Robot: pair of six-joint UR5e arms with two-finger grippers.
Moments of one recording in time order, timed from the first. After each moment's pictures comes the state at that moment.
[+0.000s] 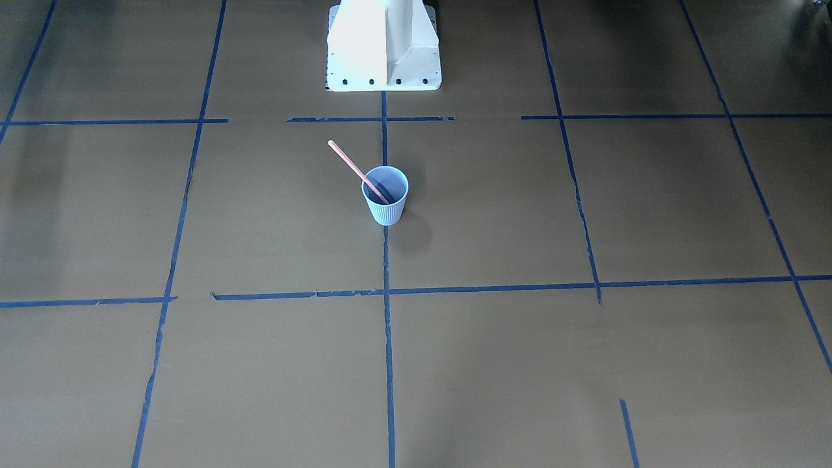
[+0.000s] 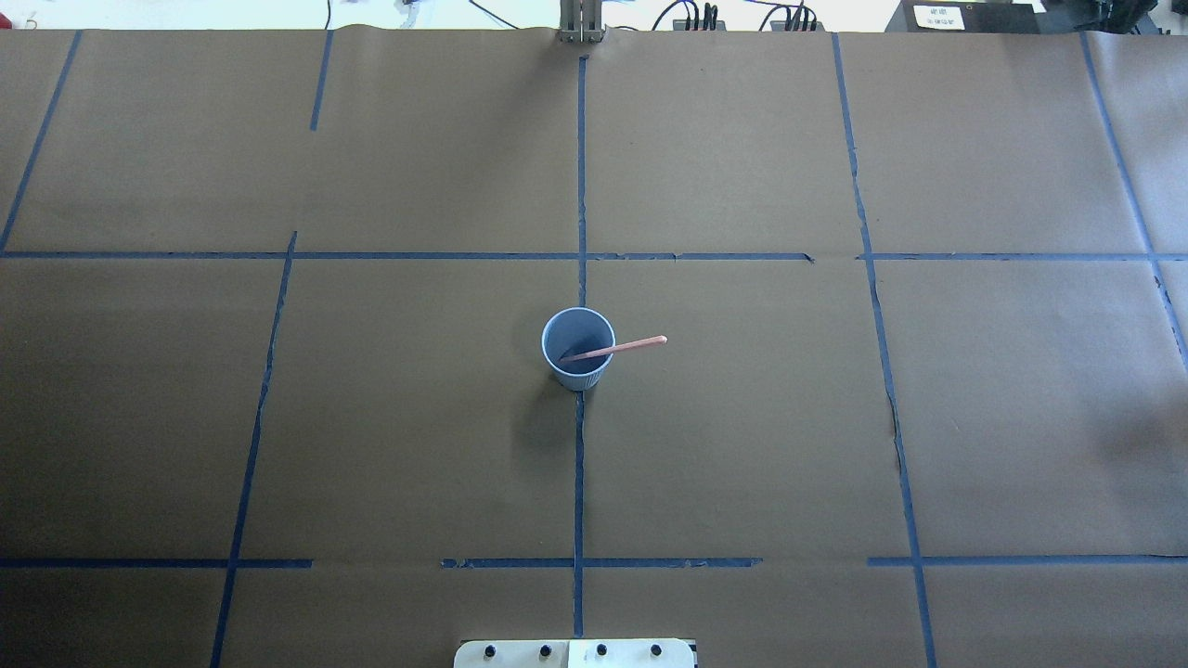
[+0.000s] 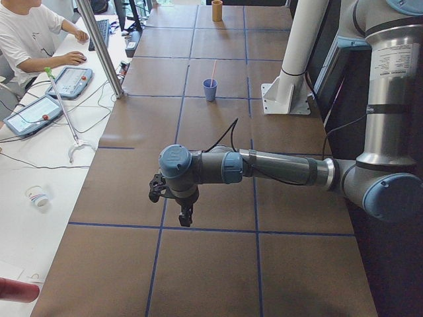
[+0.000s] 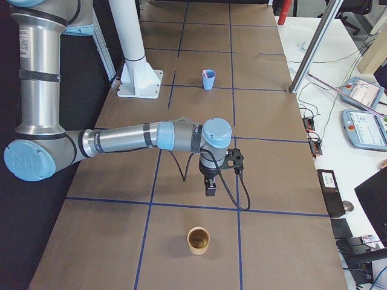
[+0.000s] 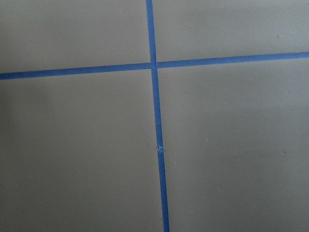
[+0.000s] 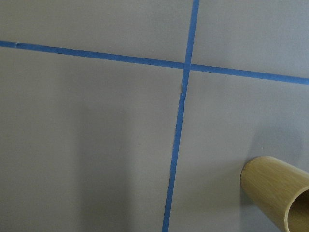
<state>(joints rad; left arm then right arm) -1.57 -1.53 -1.73 -1.41 -2.39 0.12 1.58 -1.66 1.84 -1.81 2.34 -0.16</state>
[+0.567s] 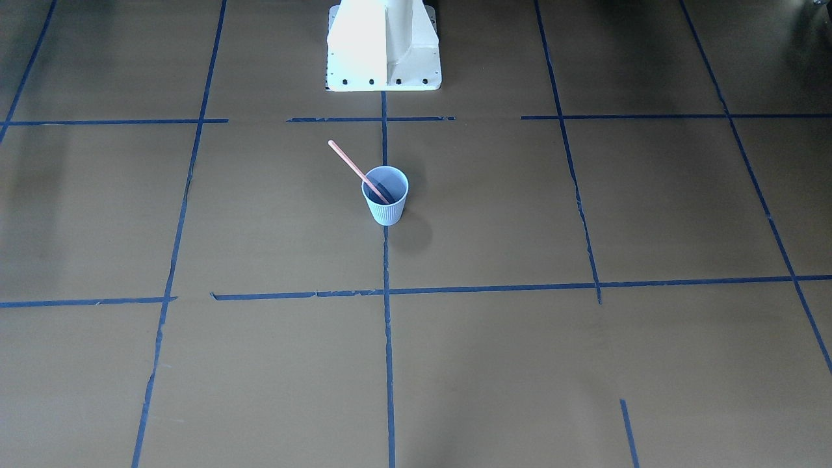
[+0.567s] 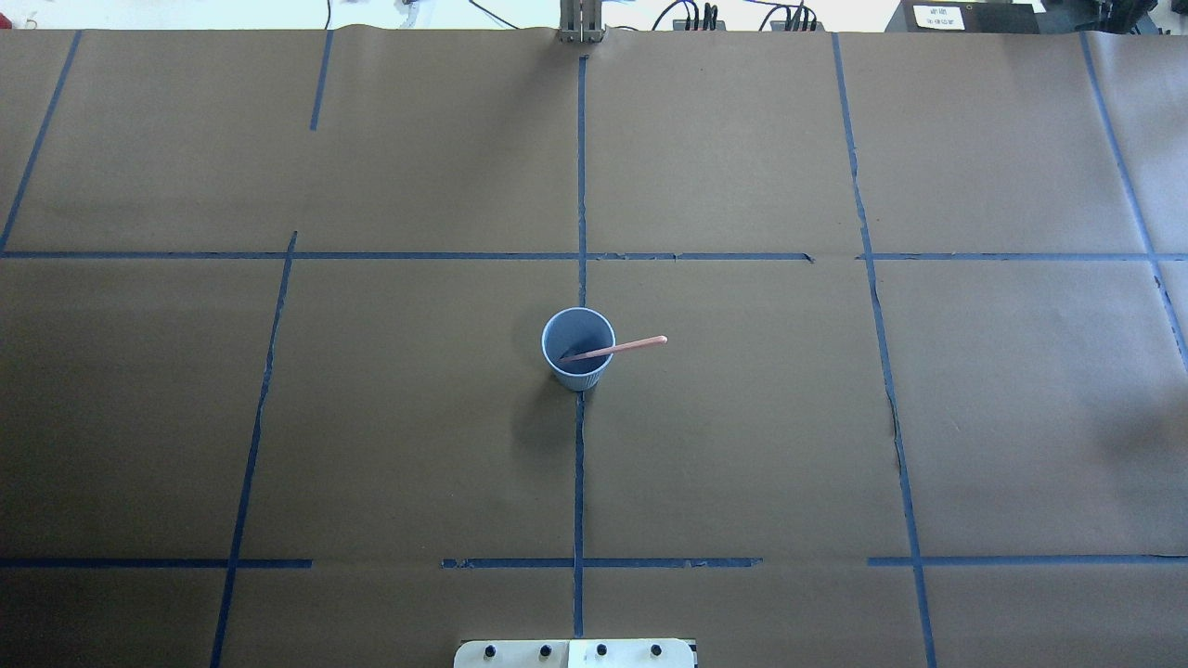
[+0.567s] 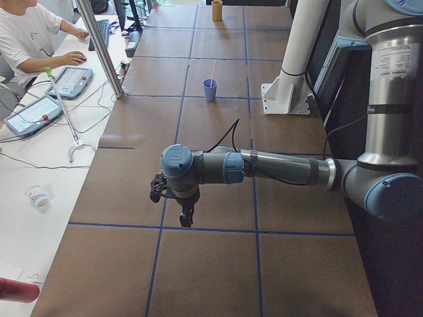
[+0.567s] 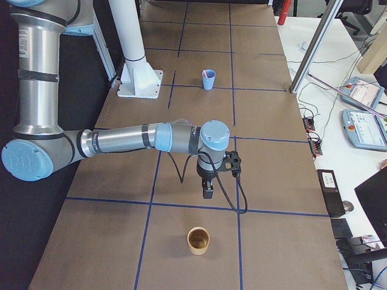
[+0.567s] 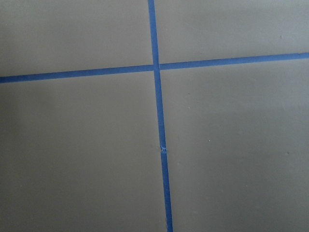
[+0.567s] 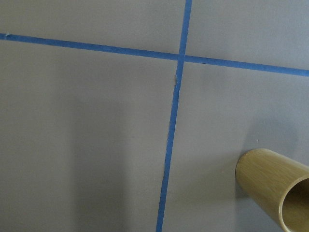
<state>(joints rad) -1.57 -1.52 -1.73 -1.42 -2.38 0.12 1.58 -1.67 1.84 -1.81 2.33 -0.17</state>
